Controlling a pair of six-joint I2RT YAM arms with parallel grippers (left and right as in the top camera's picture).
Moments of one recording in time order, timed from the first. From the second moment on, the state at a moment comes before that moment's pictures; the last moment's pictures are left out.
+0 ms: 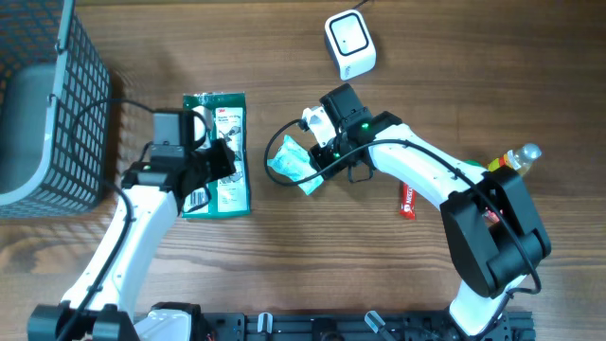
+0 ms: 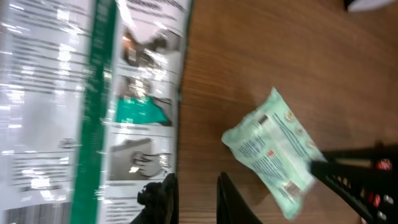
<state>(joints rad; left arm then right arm) -0.10 1.35 0.83 -0.51 0.24 -0.41 0.55 1.91 1.23 -0.54 -0.29 -0.06</state>
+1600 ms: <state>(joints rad) -0.34 1.51 0.83 -0.23 0.27 -0.64 0.37 1.90 1.17 -0.60 -0.57 0.44</state>
